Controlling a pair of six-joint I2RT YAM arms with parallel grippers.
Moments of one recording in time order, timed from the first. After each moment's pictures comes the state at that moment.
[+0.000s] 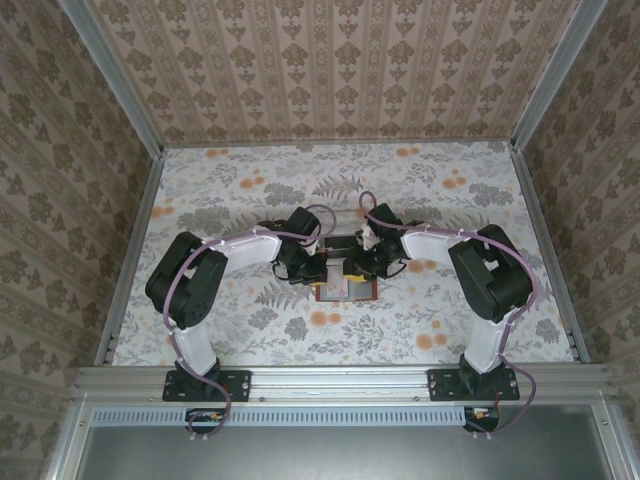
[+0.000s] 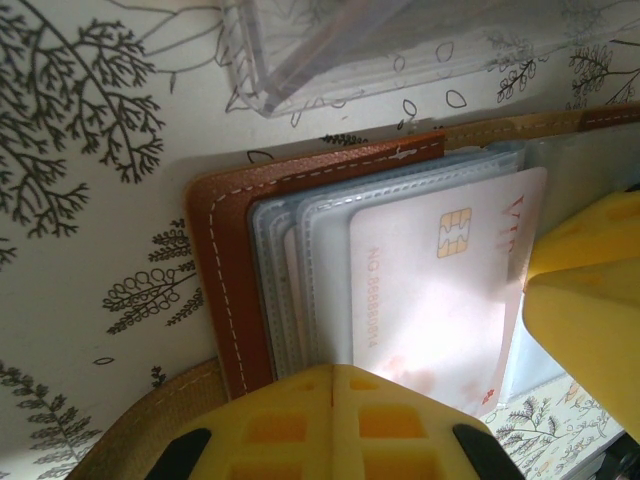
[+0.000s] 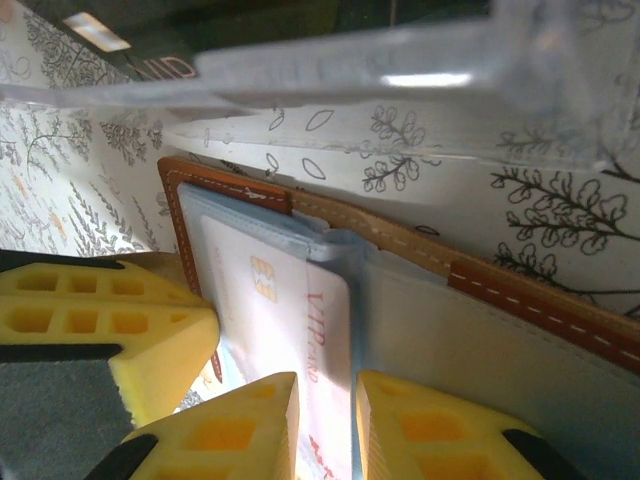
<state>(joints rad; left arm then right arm) -0.69 1.82 1.07 -0.54 0.43 -0.62 0.48 1.84 1.02 -0.37 -0.60 0.68</state>
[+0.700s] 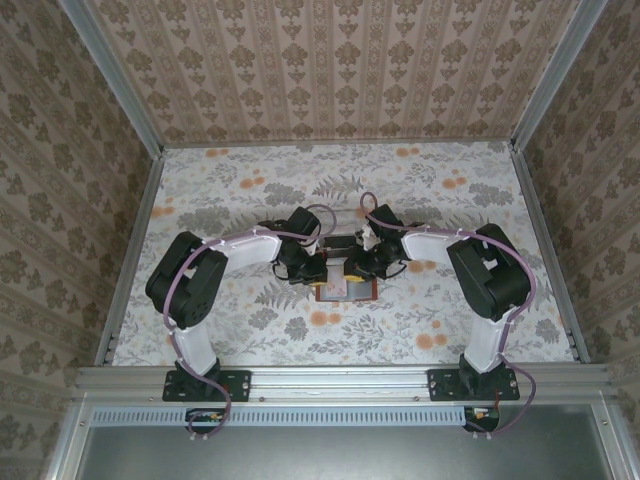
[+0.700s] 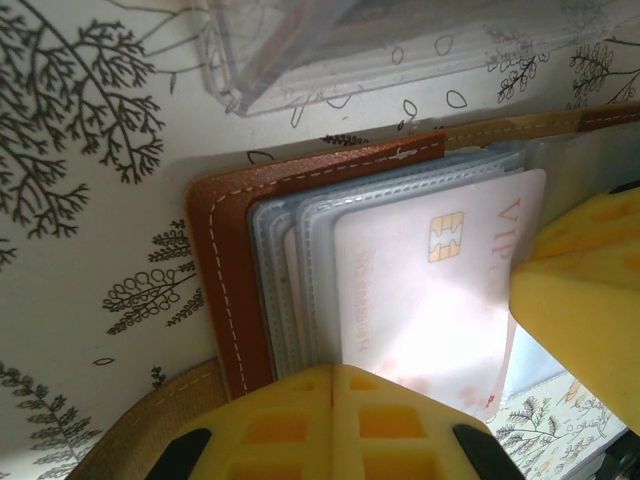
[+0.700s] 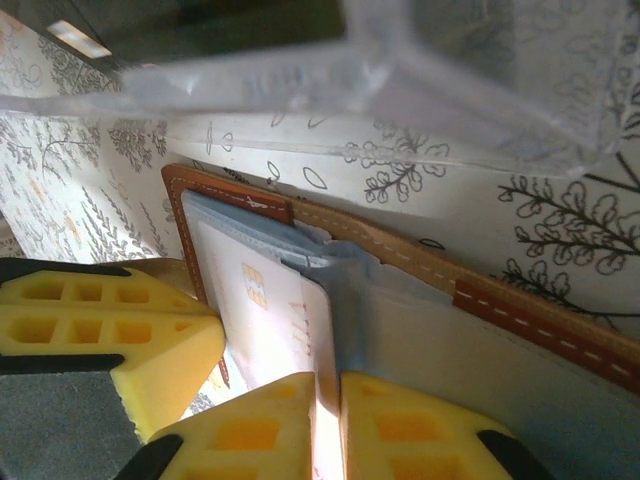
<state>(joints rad) -0.69 1.82 1.08 -0.54 0.43 -0.62 0.47 1.85 1.00 -0.33 -0.63 0.70</state>
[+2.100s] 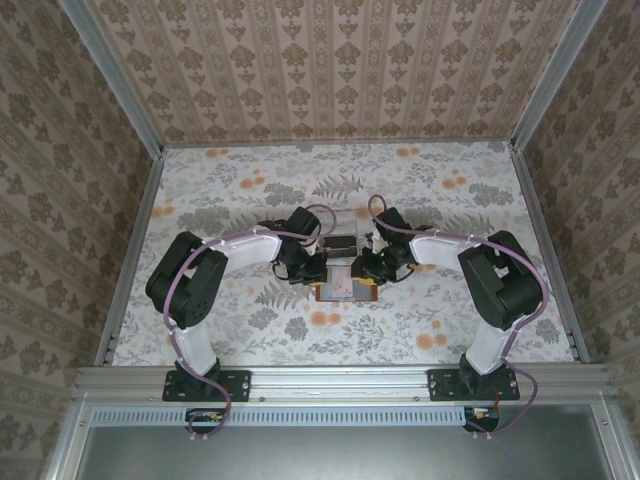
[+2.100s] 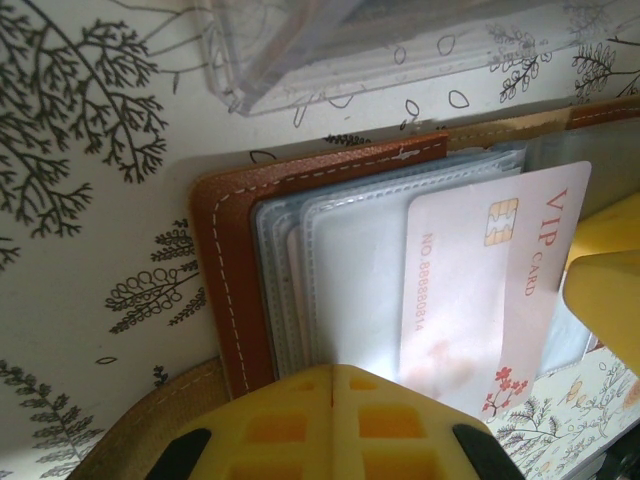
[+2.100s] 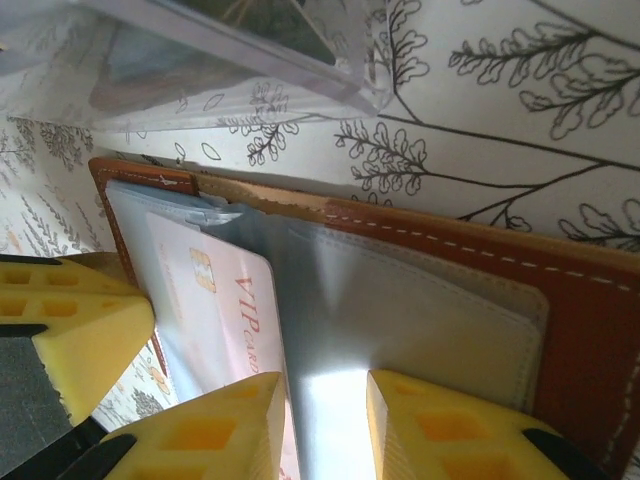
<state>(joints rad) -0.69 1.82 1.08 -0.55 0.43 -0.61 0.46 1.77 0.93 -0.35 -0.53 0.69</state>
